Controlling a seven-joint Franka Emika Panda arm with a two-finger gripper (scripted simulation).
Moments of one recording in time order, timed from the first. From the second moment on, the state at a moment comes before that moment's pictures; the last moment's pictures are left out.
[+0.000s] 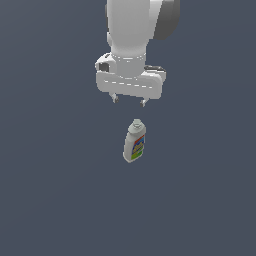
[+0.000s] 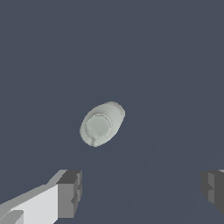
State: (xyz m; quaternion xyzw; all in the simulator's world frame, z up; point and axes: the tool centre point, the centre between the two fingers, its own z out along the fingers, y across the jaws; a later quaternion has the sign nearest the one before) arm -0.046 0.004 0.311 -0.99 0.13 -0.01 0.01
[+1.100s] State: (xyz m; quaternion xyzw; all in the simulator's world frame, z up) arm -0.017 0.021 0.292 -0.92 0.38 0.00 0.00
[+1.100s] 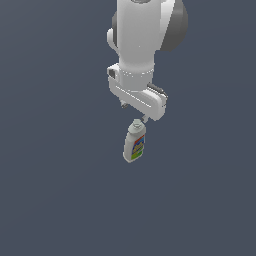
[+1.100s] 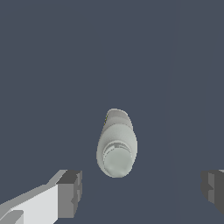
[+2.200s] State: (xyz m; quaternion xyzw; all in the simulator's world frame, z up) arm -0.002 0.031 0.280 -0.86 0.51 0.00 0.00
